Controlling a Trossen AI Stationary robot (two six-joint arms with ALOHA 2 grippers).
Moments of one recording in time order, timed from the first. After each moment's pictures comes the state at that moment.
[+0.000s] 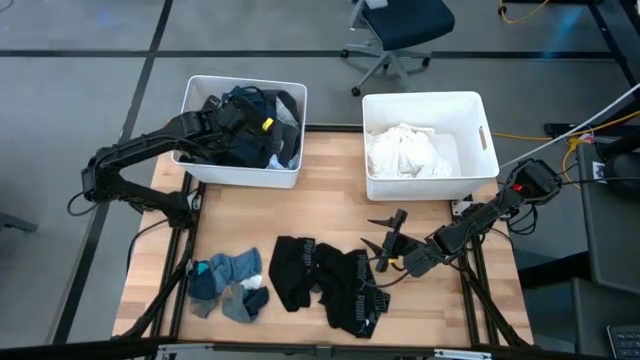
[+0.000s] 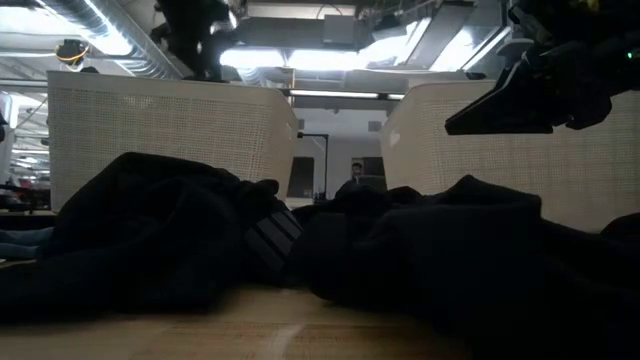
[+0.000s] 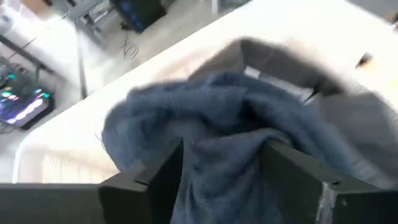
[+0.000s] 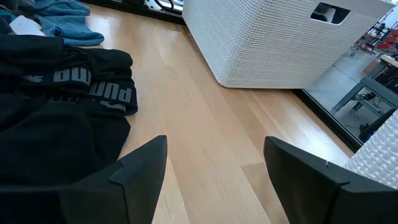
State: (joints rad) left arm 0.43 1.22 1.29 -0.91 -0.77 -0.21; right arm 0.60 1.44 0.51 0.36 0.97 0.18
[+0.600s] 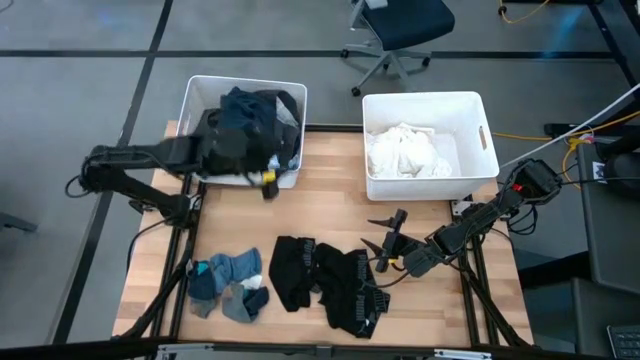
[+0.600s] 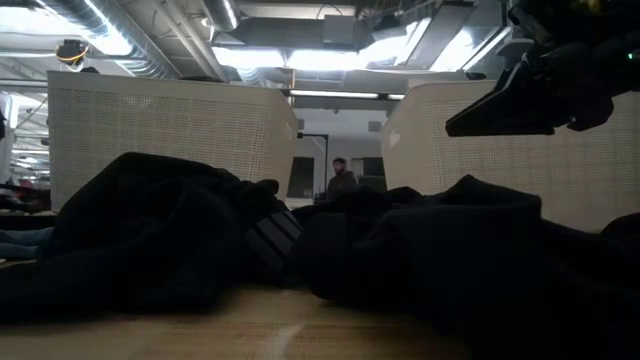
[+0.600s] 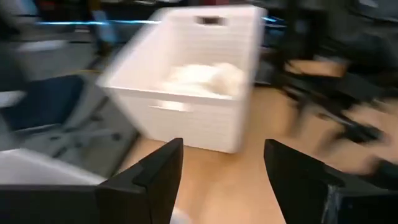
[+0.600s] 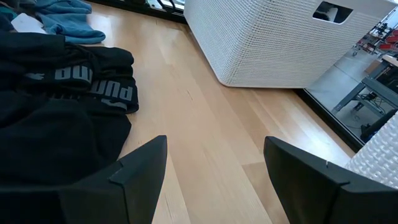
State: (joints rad) left arm -0.02 1.20 1.34 -0.56 -0.36 -0.02; right arm 0.60 1.44 0.51 0.35 0.96 0.18
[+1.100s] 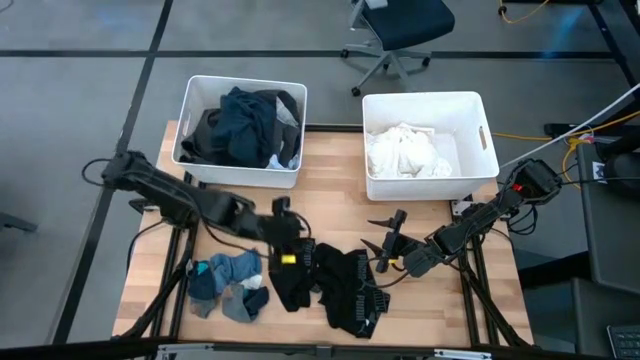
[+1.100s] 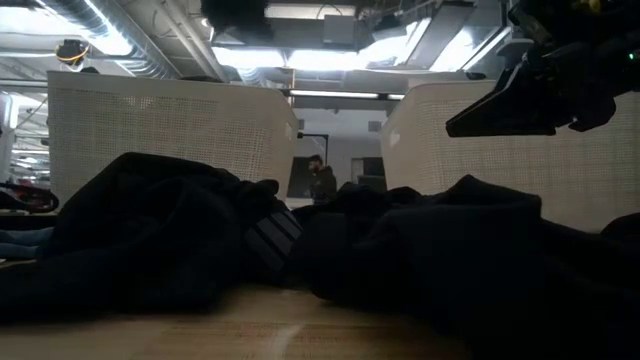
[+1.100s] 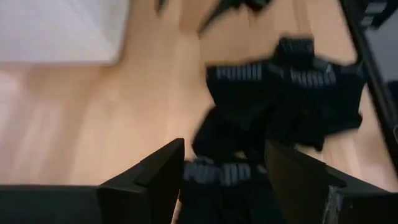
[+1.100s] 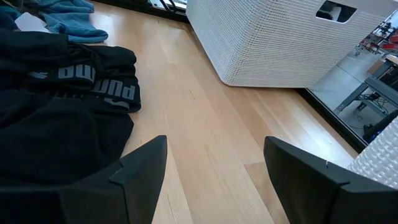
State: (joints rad) left arm -0.35 1.47 1.22 -0.57 -0.31 -0.26; right arm 0.60 1.44 0.51 0.35 0.96 0.18
